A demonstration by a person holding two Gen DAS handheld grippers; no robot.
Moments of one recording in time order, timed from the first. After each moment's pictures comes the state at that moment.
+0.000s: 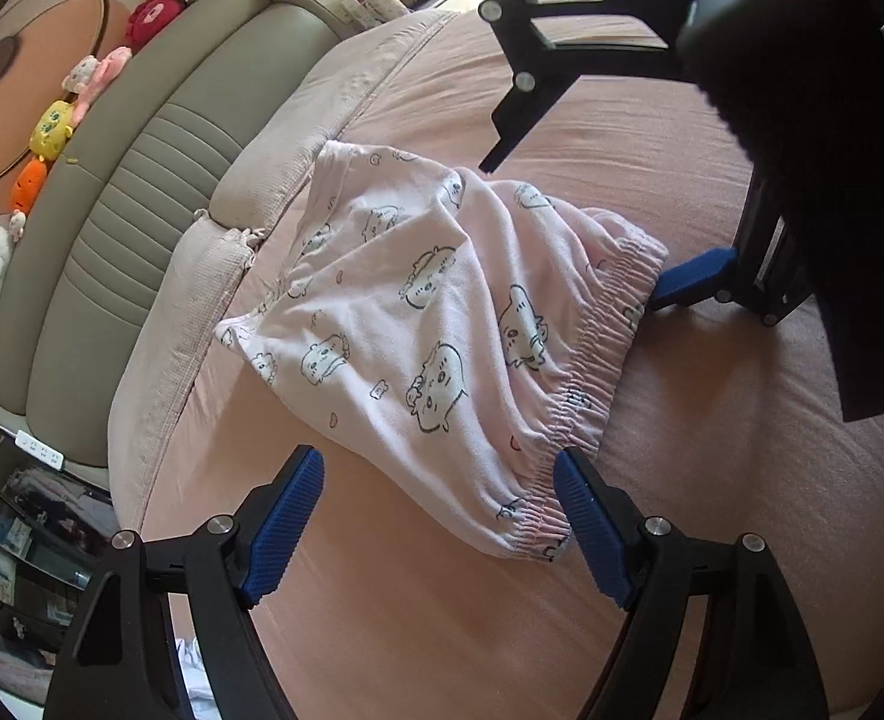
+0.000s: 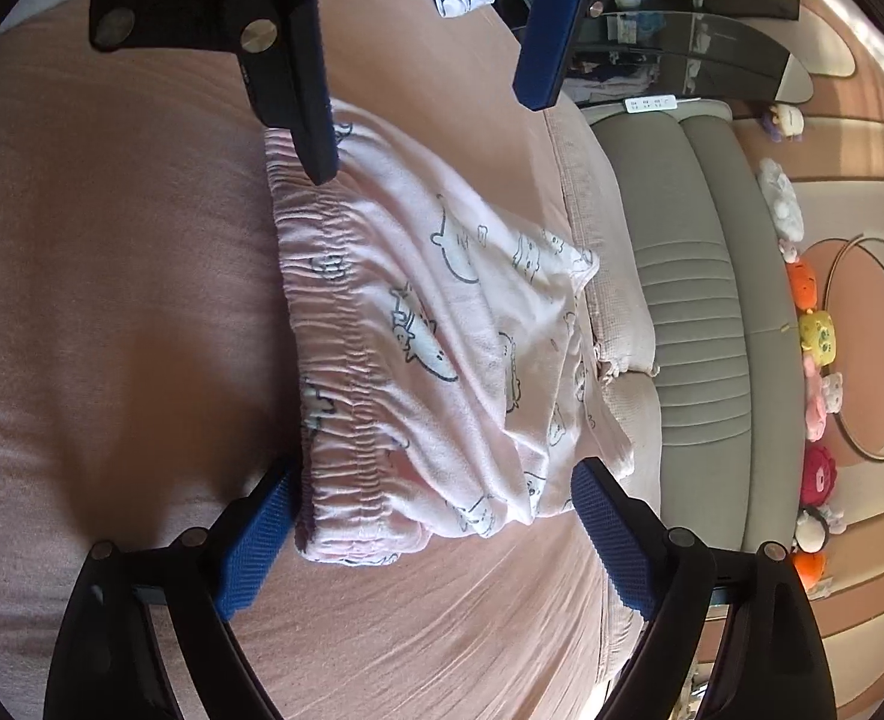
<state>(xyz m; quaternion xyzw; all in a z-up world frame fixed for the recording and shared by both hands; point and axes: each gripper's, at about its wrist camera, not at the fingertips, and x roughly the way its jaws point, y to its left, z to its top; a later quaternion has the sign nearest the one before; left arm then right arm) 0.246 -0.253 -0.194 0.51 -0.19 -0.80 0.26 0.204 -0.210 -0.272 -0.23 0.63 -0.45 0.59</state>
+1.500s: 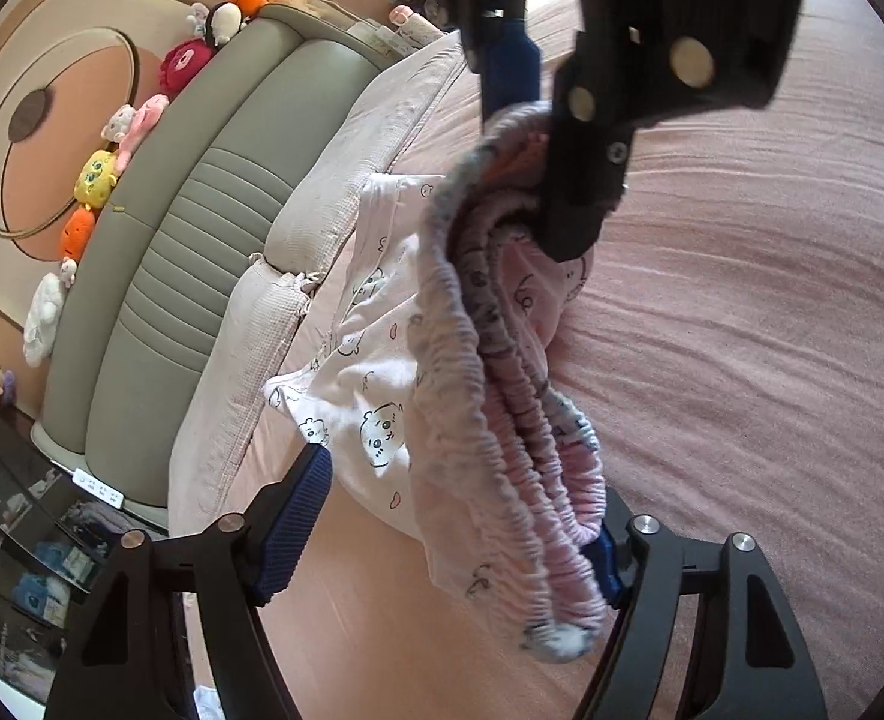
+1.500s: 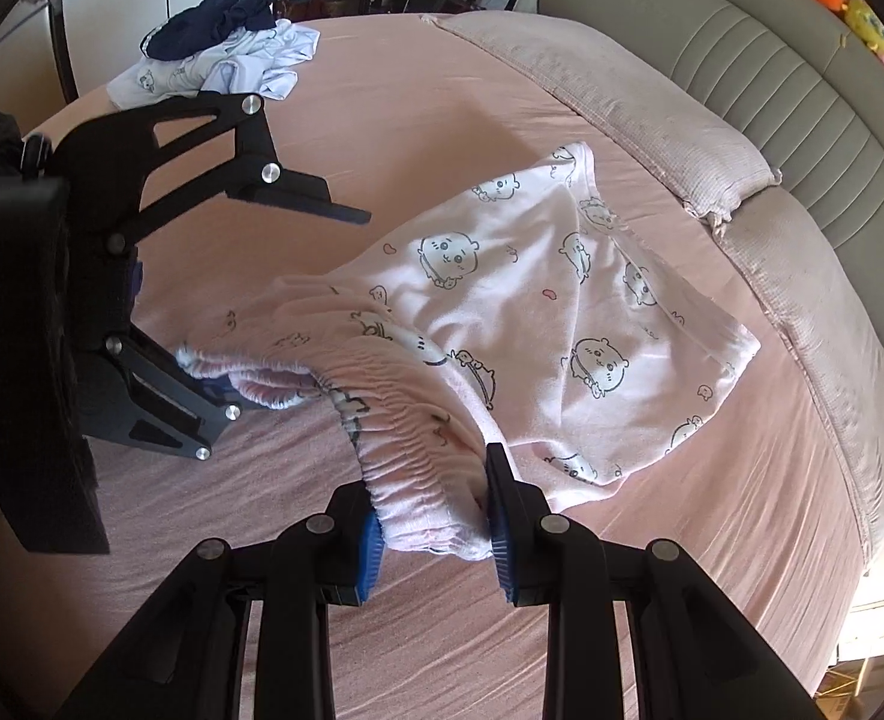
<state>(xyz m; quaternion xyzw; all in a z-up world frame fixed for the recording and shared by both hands) 0.207 -0.310 -0.221 0.47 -0.25 -0.78 0.32 0.149 -0.300 -0.165 0.16 0.52 -0.44 0.72</state>
